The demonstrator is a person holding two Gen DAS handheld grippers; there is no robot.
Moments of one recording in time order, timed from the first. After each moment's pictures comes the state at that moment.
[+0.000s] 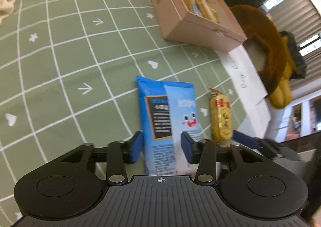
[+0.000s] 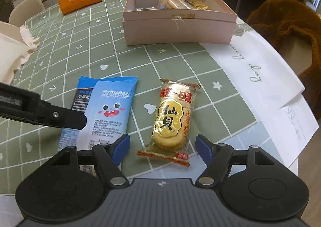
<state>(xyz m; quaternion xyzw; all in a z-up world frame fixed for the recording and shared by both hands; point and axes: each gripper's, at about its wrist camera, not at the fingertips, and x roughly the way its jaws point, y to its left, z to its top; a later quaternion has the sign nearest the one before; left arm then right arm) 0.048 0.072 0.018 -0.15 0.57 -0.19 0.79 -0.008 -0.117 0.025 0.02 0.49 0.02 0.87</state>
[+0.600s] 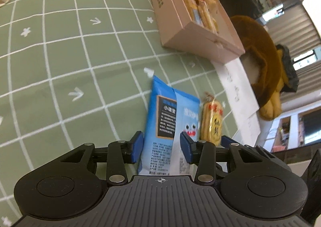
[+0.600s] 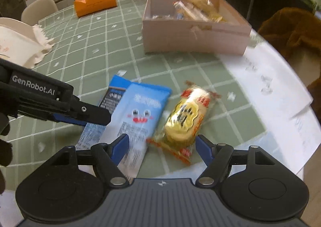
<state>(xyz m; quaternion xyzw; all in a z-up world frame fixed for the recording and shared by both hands) 0.066 0.077 0.010 -0.22 0.56 -0.20 0.77 -0.005 -0.102 0.029 -0.01 0.47 0.05 0.88</state>
